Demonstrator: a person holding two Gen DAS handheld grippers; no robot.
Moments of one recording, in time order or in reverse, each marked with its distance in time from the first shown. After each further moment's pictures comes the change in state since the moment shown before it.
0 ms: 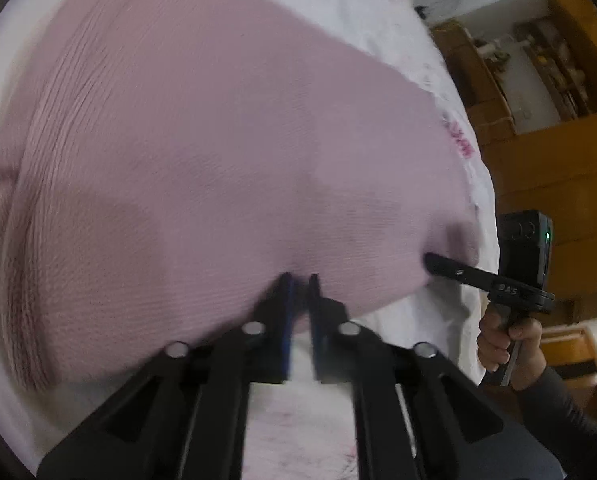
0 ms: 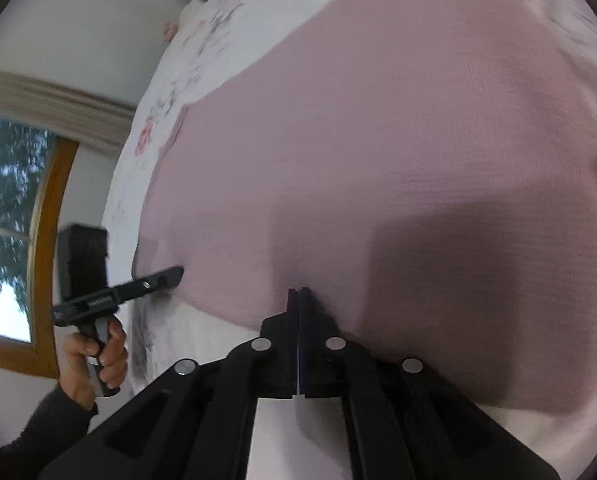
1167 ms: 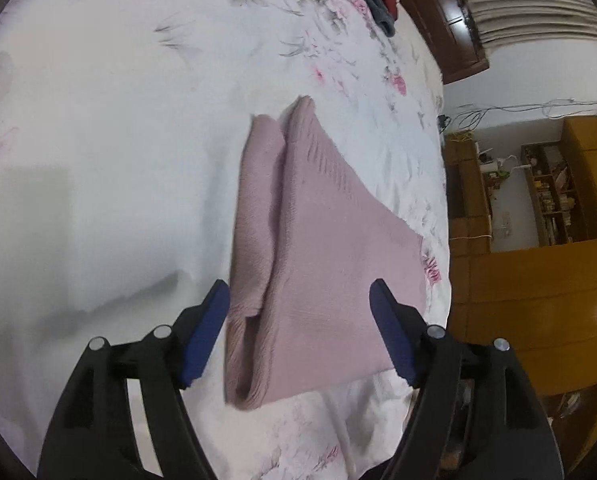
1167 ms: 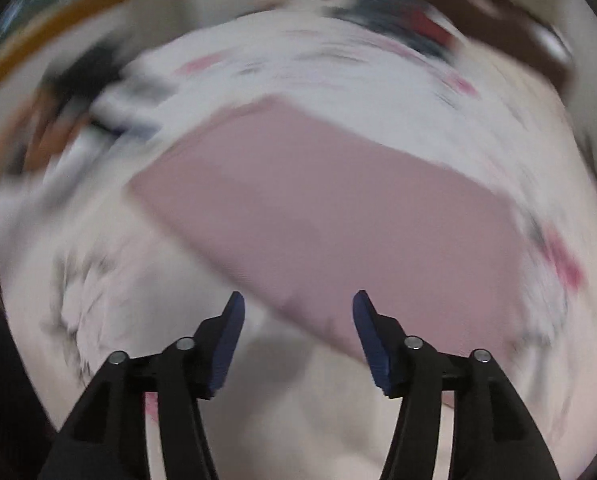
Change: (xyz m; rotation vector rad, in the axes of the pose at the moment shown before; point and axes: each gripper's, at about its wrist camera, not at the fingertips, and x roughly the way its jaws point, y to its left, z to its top) left arm -0.151 0.092 0.021 -0.264 -0.198 -0.087; right arm 0.049 0.208 -0.078 -0.803 -0.137 -0.513
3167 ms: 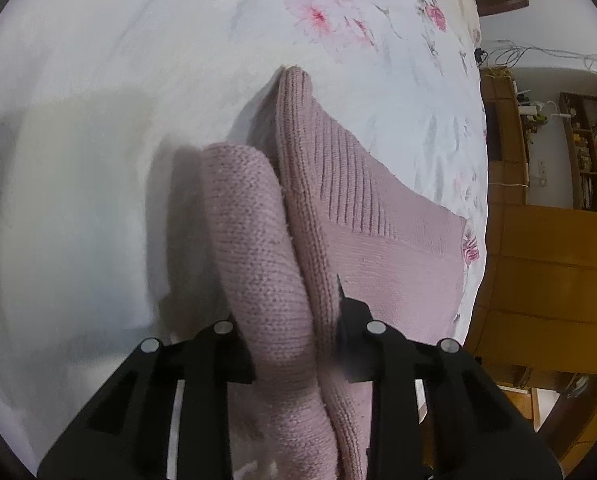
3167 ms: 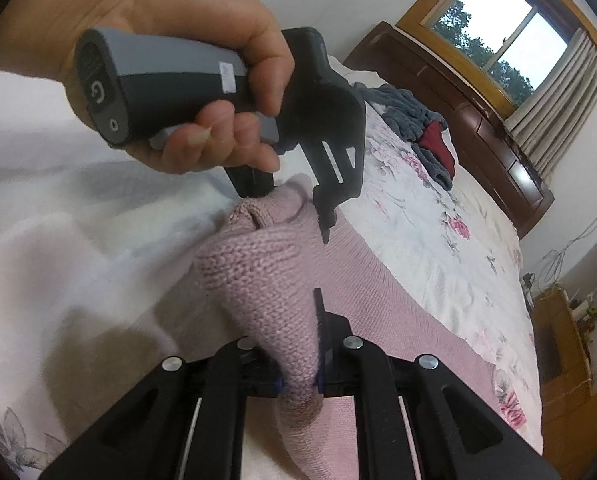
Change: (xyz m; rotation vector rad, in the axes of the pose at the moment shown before) left arm 0.151 -0.053 0.114 0.057 0.292 0.118; right arm 0.089 0.119 0.103 -0.231 -0.181 -0.366
